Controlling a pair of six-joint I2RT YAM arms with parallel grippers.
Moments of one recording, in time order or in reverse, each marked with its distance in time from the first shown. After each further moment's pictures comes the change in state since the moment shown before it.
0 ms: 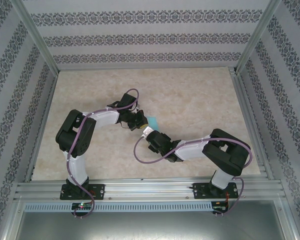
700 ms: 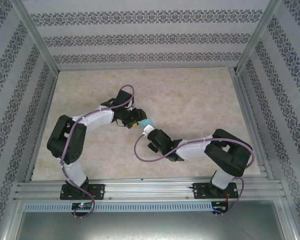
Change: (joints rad) left arm 0.018 -0.158 0.001 -0.153 -0.161 0.041; right arm -0.028 -0.032 -0.005 0.029 -0.076 0.064
